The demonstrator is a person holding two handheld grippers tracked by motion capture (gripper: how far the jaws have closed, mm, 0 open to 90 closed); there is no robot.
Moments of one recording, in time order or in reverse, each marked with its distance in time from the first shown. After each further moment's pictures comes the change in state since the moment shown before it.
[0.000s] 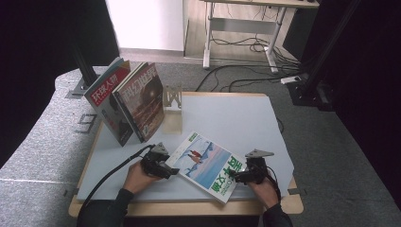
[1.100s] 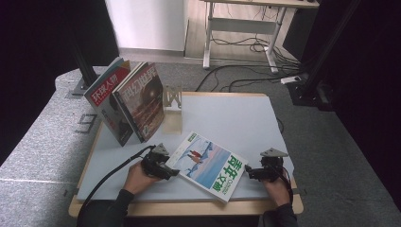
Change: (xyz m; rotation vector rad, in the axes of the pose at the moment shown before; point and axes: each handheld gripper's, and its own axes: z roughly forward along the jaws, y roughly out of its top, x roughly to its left) left arm -0.004 -0.001 0.000 0.022 0.005 0.000; right arm -0.042 -0.014 -0.019 -0.021 -0.211 0.012
